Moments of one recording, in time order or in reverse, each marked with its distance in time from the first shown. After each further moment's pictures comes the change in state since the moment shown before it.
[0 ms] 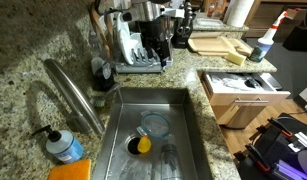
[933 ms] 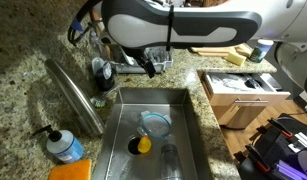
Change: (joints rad) arm 0.285 0.254 -0.216 0.381 -0.145 -0.117 0.091
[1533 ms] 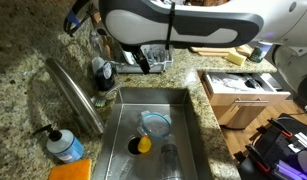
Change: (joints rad) arm 0.019 0.033 -0.050 0.085 0.025 0.028 0.095
